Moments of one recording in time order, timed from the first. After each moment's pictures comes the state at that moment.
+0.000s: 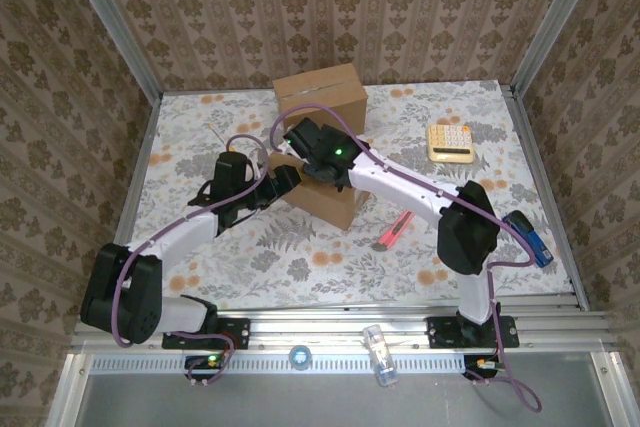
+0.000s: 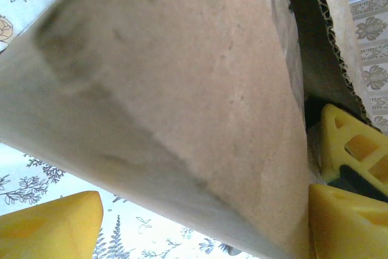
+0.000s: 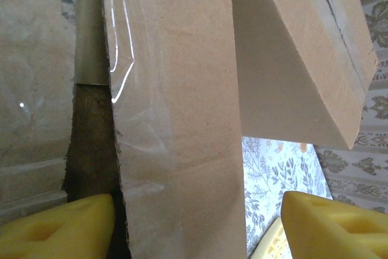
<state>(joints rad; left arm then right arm) -0.40 1.33 0.67 0.04 0.49 -0.84 0.82 1.95 1.76 -0.70 0.58 -0.47</state>
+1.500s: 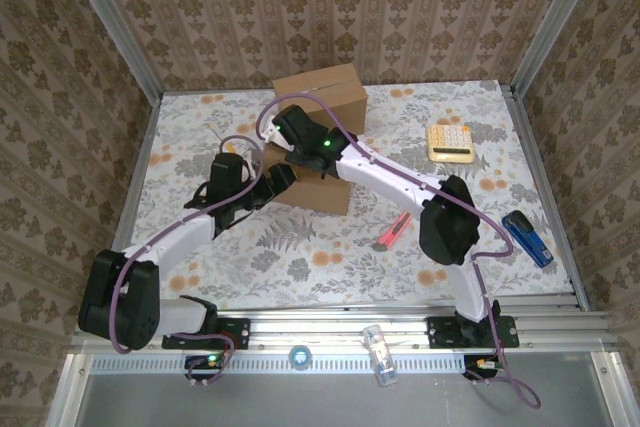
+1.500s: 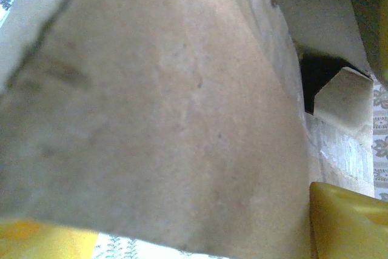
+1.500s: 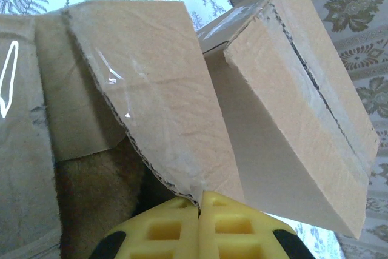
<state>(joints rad) -0.38 1.29 0.65 0.03 0.44 -0.84 0.80 2.08 1.93 -0.60 0.47 -0.52</state>
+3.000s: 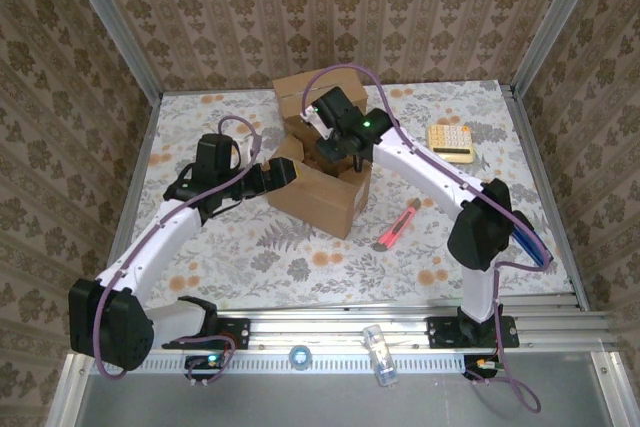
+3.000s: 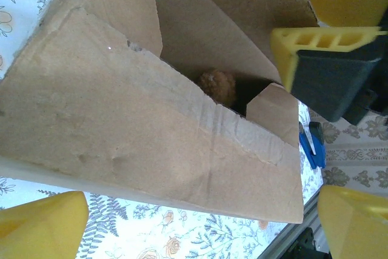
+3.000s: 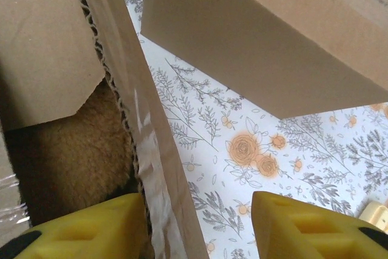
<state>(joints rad) -0.36 1.18 0.90 -0.40 0.57 -0.59 0.68 1.92 1.87 -0.86 0.26 -0.20</state>
